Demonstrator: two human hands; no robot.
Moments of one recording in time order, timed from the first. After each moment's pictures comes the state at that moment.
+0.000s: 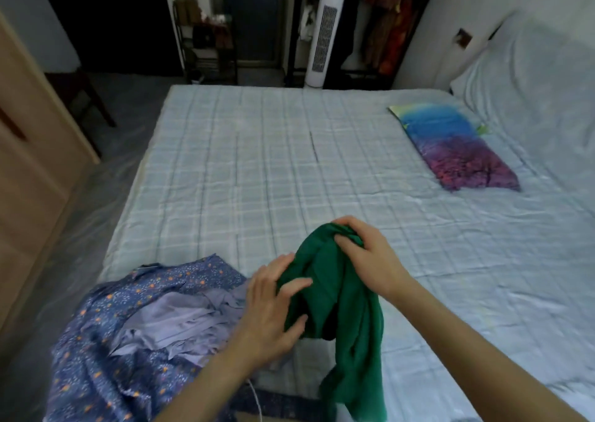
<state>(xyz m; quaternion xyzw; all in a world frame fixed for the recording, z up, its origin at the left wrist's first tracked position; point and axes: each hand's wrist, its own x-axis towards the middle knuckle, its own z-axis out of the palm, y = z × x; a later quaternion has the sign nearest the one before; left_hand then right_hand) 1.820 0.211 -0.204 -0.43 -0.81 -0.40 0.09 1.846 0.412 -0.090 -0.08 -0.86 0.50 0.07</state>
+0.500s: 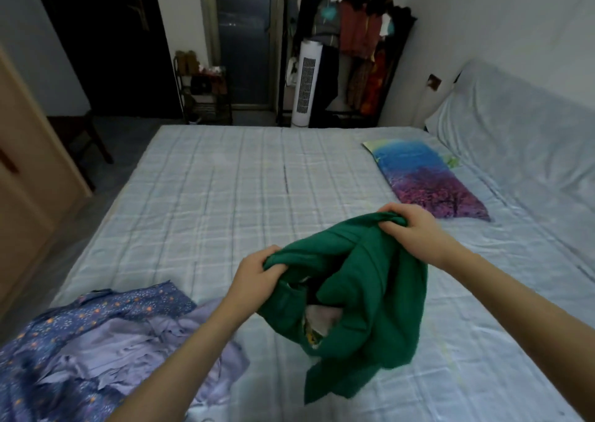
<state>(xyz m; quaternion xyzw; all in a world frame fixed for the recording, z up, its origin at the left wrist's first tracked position) 1.836 0.374 -0.119 -0.21 -0.76 -0.60 -0.12 1.908 0.655 -0.025 -0.06 -0.94 0.32 0.09</state>
